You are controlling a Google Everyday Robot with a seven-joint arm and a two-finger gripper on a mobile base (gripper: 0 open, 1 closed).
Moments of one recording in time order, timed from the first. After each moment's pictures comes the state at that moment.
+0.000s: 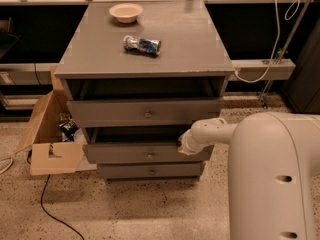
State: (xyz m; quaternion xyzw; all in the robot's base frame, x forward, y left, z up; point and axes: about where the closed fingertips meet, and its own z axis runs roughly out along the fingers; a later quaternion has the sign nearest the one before) arm 0.680 -0.102 0.422 -0.67 0.71 -0.01 0.23
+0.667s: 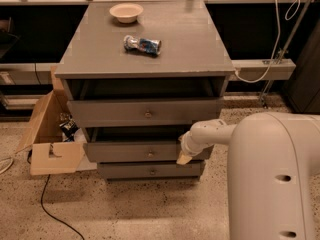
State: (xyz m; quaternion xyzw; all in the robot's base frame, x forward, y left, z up) arm 0.680 -0.102 0.422 -0.67 0.71 -0.01 0.23
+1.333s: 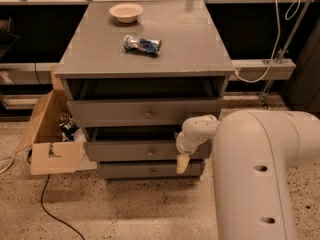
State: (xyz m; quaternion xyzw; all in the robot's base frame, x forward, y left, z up) arm 0.679 -0.092 0.403 -0.70 0.69 0.00 0.18
